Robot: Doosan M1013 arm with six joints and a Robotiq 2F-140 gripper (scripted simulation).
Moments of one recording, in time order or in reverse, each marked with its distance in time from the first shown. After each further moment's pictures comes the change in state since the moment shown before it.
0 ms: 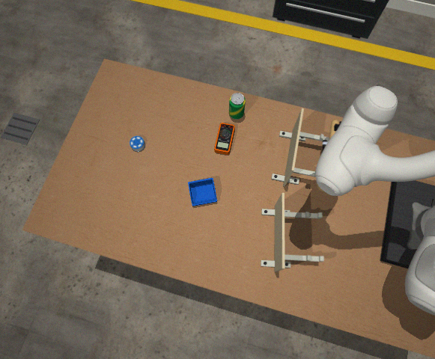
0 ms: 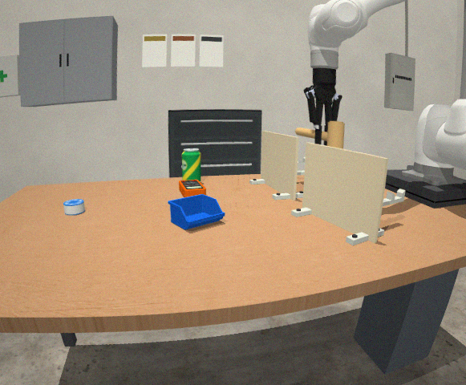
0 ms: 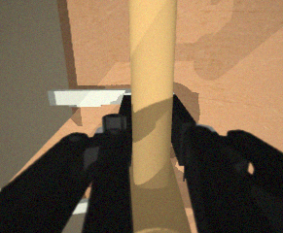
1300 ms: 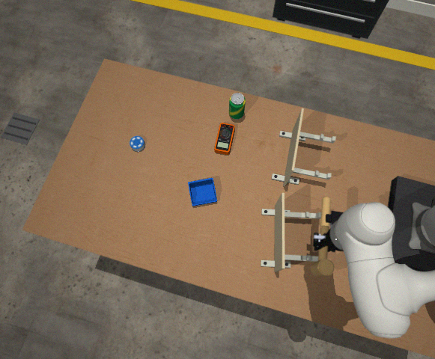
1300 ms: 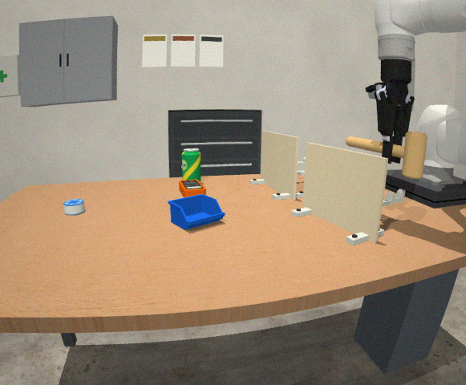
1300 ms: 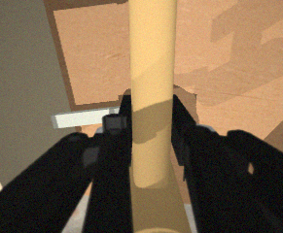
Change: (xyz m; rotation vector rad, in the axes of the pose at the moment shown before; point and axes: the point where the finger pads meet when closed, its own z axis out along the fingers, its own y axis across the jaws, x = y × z) arm -0.300 0.014 0.002 -0.004 0.001 -0.062
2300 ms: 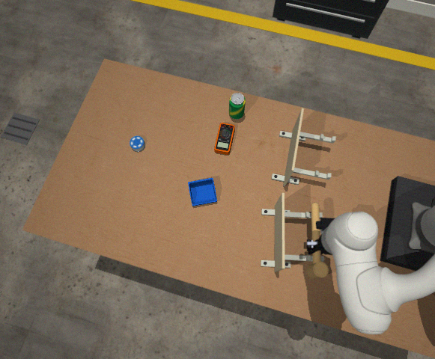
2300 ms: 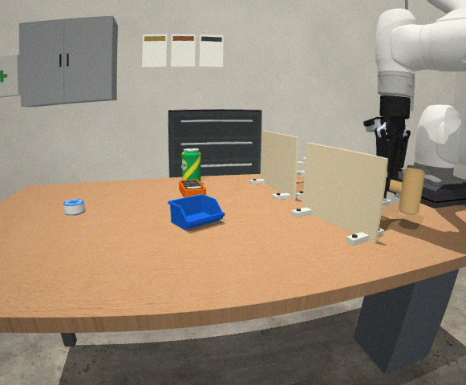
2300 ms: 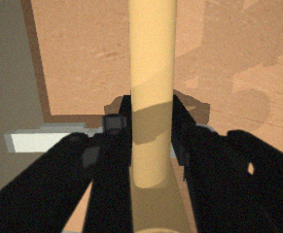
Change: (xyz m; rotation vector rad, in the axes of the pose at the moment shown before) arm -0.001 -0.001 0.087 0.002 0.000 -0.105
